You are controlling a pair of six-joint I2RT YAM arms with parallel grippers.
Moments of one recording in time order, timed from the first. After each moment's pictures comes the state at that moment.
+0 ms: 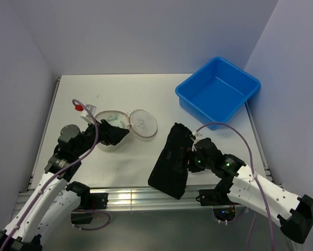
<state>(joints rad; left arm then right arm) -0.39 0.62 0.62 -0.12 0.39 -0.62 0.75 0.68 0.43 -0.57 -0.14 0.70</state>
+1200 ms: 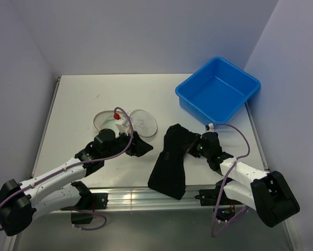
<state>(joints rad) -0.78 0.97 0.50 0.18 0.25 -0.69 0.37 1.06 0.21 0.22 -0.12 0.93</state>
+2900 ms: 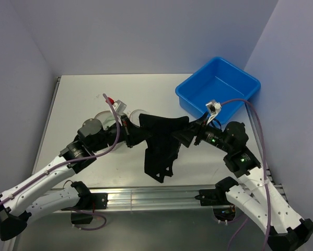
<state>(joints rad) -0.82 0.88 0.78 0.07 0.33 -0.64 0.45 0.62 0.61 -0.02 -0.54 0.60</state>
